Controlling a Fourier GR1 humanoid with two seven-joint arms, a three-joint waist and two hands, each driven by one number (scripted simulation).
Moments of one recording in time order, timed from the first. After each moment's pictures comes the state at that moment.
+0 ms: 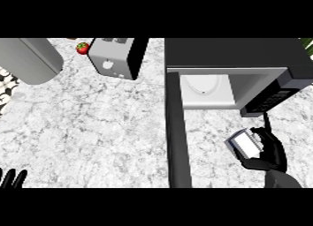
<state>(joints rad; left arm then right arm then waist) 0.73 0.02 -0.04 -2.23 0.11 -0.23 -0.34 -0.32 -0.21 -0.30 -0.40 -0.09 0.28 -0.96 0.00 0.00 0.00</state>
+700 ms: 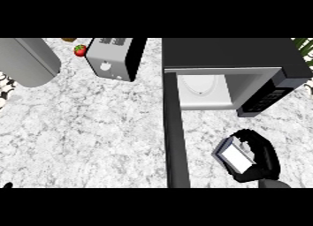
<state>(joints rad) 0.80 0.03 0.02 -2.24 0.16 -0.28 -0.38 -0.07 -0.12 -0.10 -0.99 -0.10 0.31 -0.76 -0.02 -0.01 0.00</state>
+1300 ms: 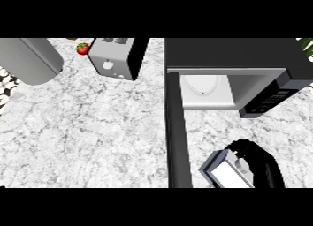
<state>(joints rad) 0.81 0.04 0.08 -2.22 0.22 -0.33 -0.39 0.24 -0.01 0.11 -1.66 -0.16 0.13 -0.40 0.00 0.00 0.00</state>
